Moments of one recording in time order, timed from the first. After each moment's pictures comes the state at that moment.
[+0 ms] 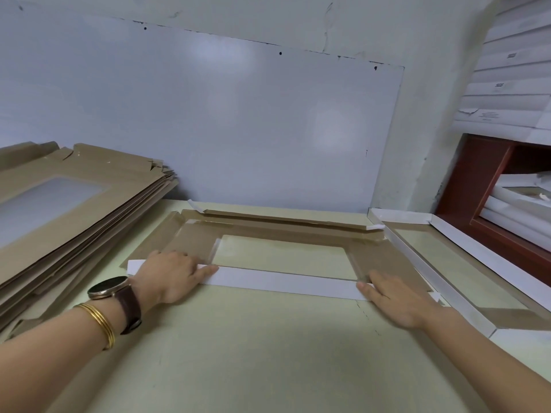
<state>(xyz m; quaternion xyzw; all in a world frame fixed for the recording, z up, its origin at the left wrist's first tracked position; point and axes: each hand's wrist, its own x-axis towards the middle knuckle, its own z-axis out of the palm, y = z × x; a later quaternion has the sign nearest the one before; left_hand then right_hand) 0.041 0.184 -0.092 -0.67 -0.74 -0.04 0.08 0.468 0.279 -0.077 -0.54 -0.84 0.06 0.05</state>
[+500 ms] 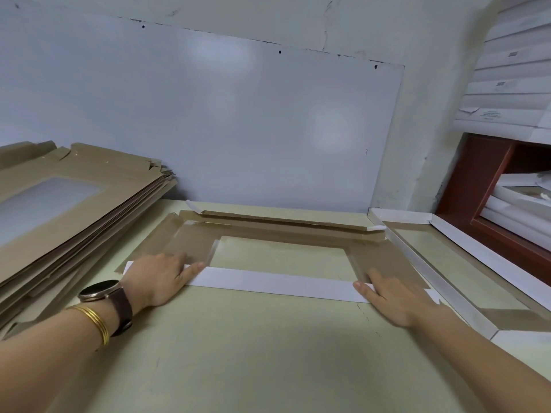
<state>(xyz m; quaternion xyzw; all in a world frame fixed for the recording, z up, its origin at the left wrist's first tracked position) 0.024 0.179 -0.098 -0.64 -0.76 -0.06 0.09 0.464 0.286 -0.080 -0.57 -0.82 0.01 0.02</state>
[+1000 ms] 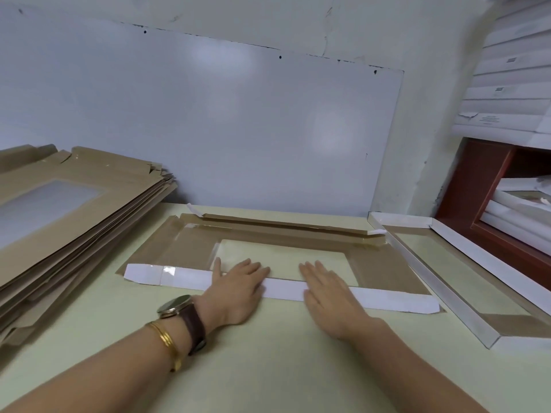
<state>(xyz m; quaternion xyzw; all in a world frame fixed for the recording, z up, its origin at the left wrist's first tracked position) 0.143 0.204 -0.102 -0.74 -0.67 -0.12 -0.02 0.363 0.254 -0.101 -0.45 -0.89 0.02 0.08</state>
